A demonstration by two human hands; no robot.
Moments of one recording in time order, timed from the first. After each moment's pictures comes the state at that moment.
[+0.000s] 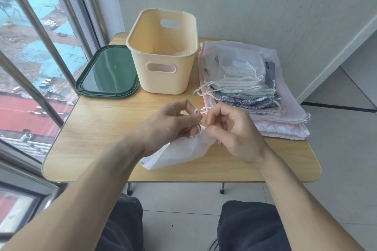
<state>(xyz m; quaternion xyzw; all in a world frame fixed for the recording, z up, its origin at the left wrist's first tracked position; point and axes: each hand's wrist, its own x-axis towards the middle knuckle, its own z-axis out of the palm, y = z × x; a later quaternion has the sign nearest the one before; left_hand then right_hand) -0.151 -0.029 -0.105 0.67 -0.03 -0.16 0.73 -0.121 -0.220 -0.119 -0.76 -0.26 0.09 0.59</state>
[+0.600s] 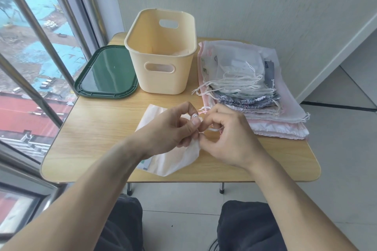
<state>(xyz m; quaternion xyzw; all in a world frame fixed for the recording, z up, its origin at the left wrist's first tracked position) -0.153 -0.030 -0.115 0.75 -0.08 -0.14 0.64 -0.128 -0.214 -0.123 -0.85 -0.31 -0.07 0.43</state>
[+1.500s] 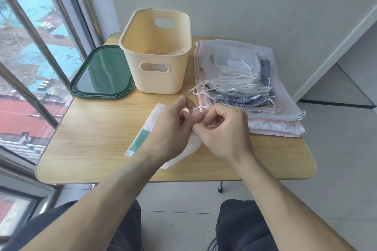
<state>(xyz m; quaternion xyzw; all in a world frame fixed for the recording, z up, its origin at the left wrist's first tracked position) -0.155 -0.061 -0.123 0.79 -0.01 0.05 0.61 -0.131 -0.197 -0.126 -0.82 -0.16 -0.12 0.54</state>
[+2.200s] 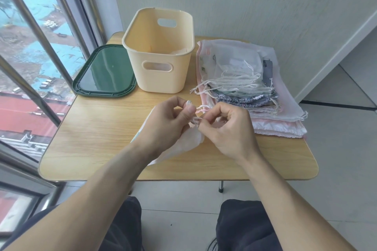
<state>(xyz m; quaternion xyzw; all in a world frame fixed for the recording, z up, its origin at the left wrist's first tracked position) -0.152 -0.044 -0.122 0.74 0.03 0.00 0.67 -0.130 -0.207 -0.117 -0.82 -0.17 -0.05 0.54</state>
